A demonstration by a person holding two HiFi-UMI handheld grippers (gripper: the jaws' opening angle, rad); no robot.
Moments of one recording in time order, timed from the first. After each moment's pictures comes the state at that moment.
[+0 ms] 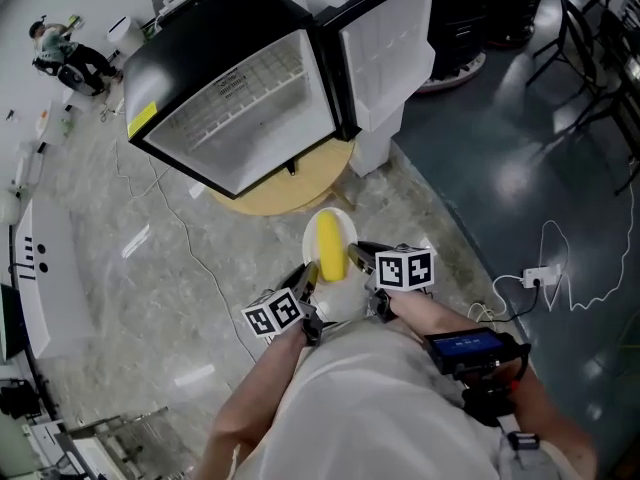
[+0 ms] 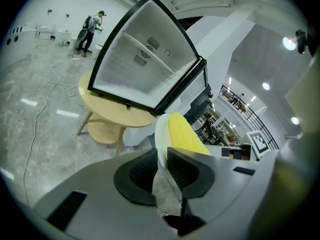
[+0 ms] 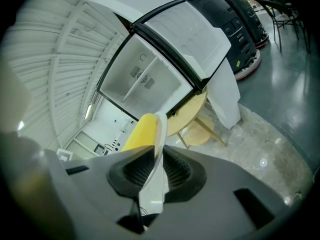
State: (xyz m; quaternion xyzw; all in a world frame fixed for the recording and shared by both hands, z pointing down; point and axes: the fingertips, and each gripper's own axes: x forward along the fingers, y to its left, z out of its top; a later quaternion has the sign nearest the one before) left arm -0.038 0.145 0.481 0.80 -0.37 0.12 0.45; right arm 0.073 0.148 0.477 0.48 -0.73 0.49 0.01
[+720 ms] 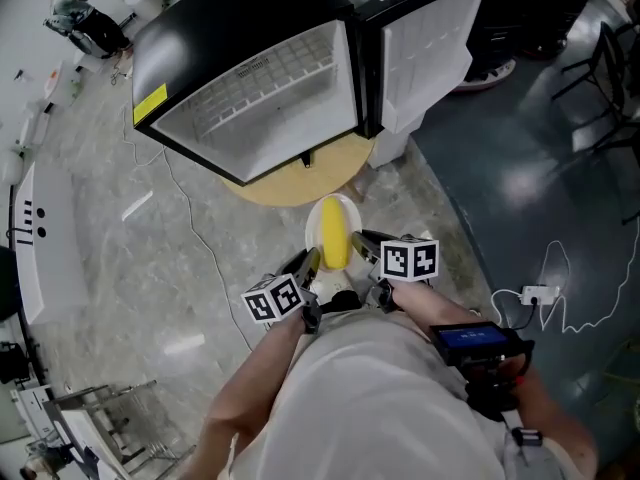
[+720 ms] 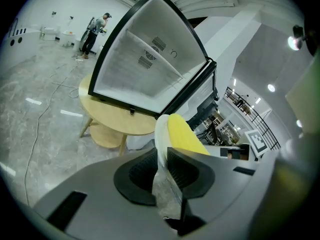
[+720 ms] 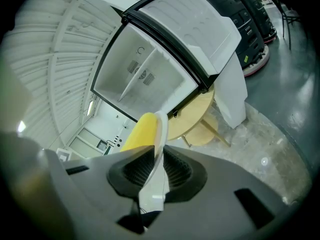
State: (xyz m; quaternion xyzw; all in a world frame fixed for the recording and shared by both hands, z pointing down) left arm -0.040 0.097 0.486 0.79 -0.39 0.12 0.45; right arm 0.071 0.094 0.487 0.45 -0.73 0.51 0.03
